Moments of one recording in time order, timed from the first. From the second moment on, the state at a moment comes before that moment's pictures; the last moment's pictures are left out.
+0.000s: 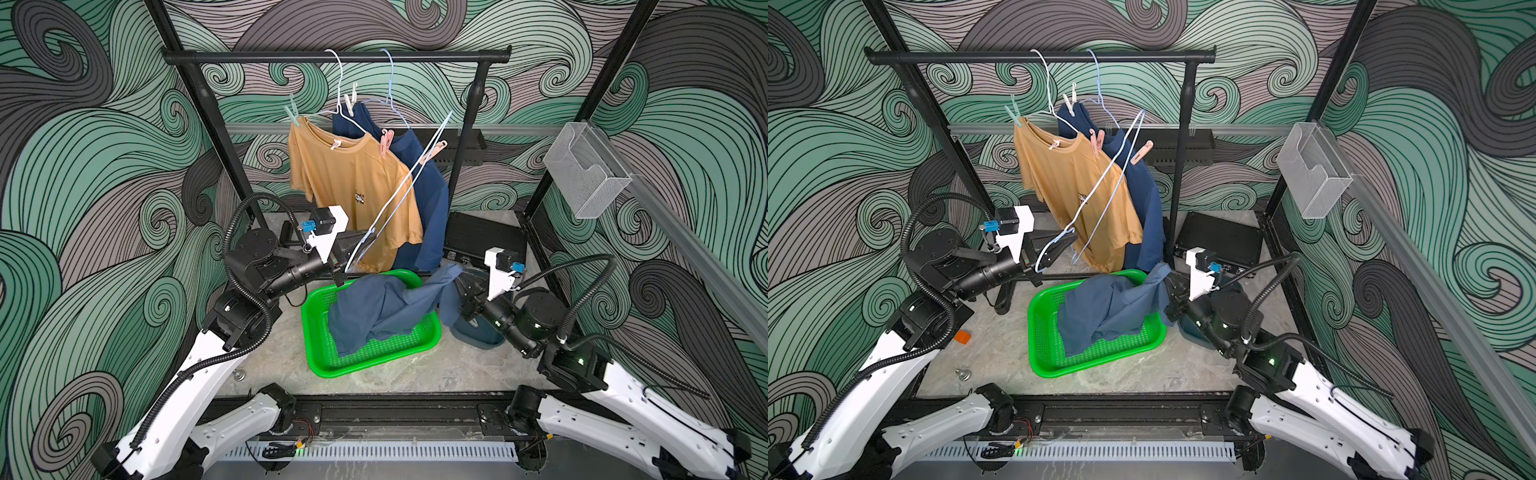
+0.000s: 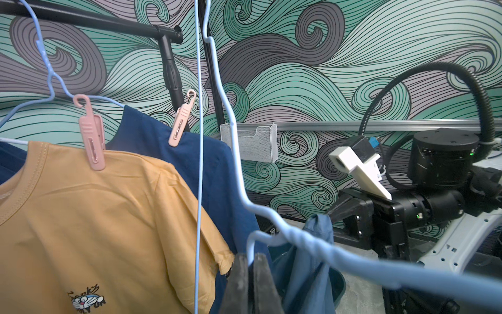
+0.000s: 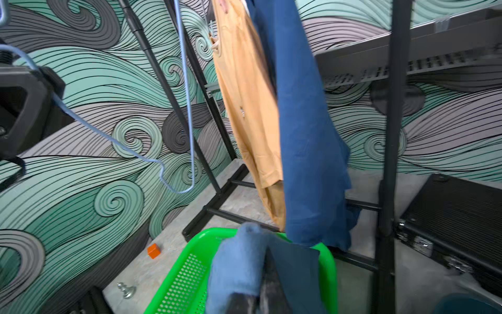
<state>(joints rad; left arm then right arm) -0.55 0.95 1.30 -0.26 0.46 0.10 0.97 0.77 0.88 -0.18 0.29 0.32</state>
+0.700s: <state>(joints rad) -0.53 0.97 1.37 -0.48 0.41 0.14 1.03 1.41 0.96 -0.06 0.15 0.45</state>
